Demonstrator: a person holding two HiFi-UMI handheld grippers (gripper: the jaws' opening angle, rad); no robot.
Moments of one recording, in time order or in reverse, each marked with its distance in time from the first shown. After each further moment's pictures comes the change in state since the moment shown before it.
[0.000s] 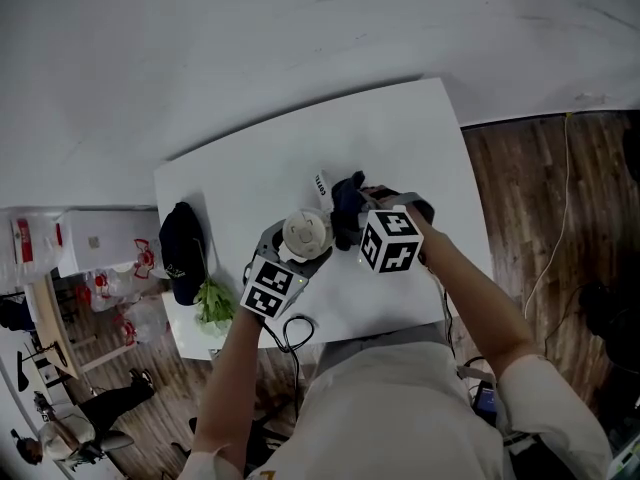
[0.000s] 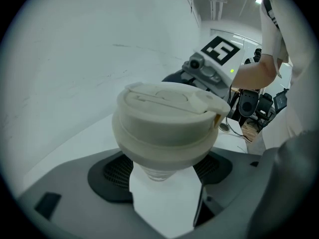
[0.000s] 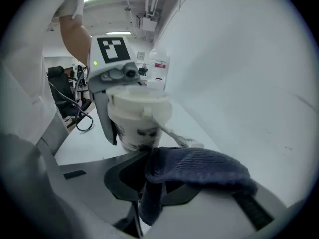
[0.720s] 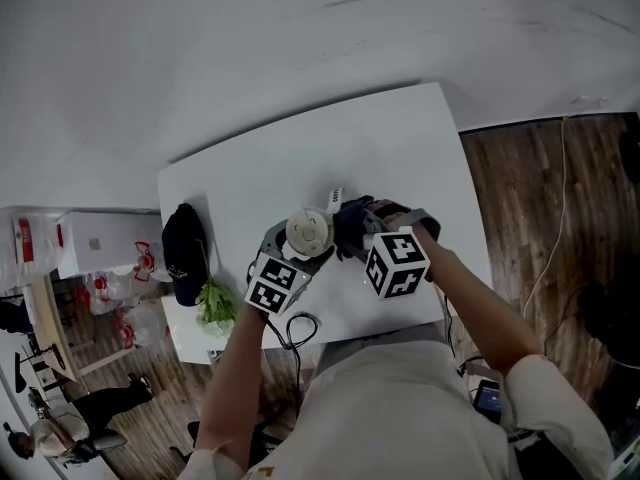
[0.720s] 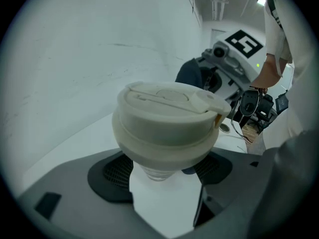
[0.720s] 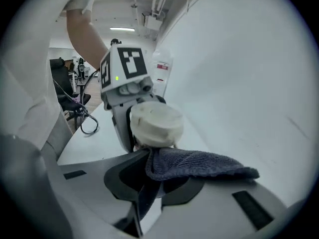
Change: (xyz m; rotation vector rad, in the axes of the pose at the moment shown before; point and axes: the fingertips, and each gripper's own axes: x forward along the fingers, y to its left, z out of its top) left arm 0.001 0.001 -0.002 -0.020 0.006 -0.001; right arm -0.024 0.022 0.020 -0.049 0.012 -0.052
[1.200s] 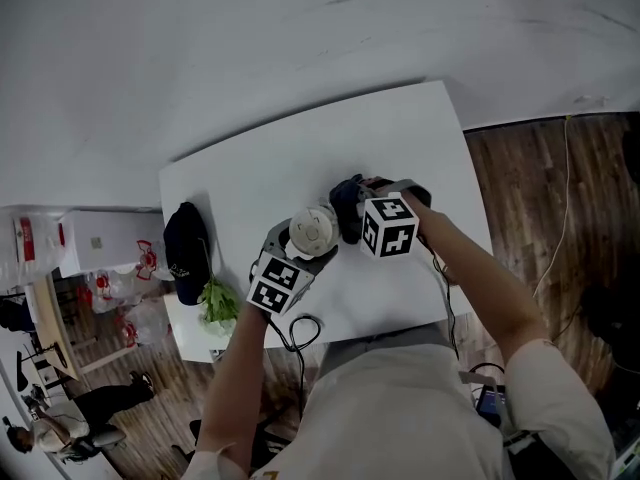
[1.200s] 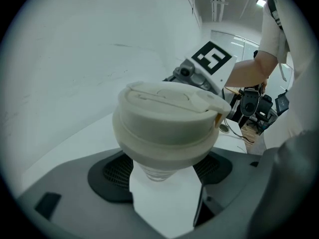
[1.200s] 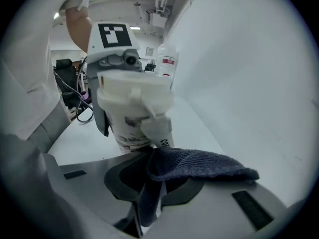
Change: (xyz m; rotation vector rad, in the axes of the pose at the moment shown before) left arm 0.001 -0.001 0.002 0.001 -0.008 -0.009; right arm 0.045 -0.024 -0.030 -0.031 0.014 0.113
